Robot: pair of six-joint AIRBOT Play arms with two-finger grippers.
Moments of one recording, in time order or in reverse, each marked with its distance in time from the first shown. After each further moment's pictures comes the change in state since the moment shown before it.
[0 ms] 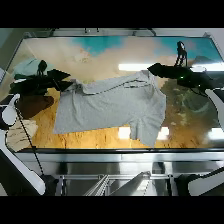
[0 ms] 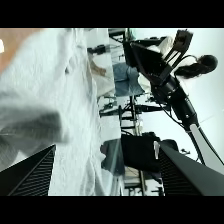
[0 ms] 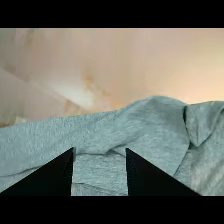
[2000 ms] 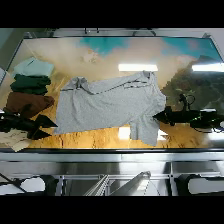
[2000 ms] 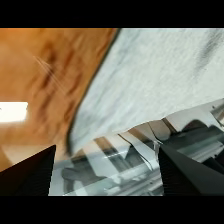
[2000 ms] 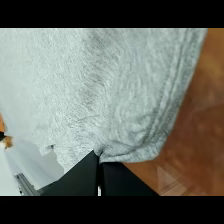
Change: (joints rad) left arm 0.197 0.689 -0.925 0.858 0.200 -0.291; right arm -0.238 0.182 -0.720 -0.099 0.402 0.156
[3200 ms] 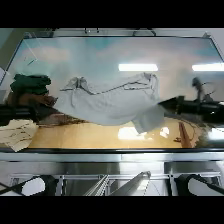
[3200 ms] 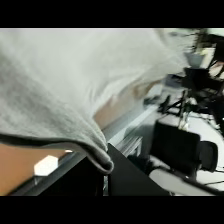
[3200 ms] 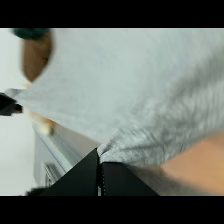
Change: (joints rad) left arm 0.018 0.193 0.019 -0.536 -0.198 0.283; right arm -0.039 0.355 0.055 0.177 0.229 -0.064
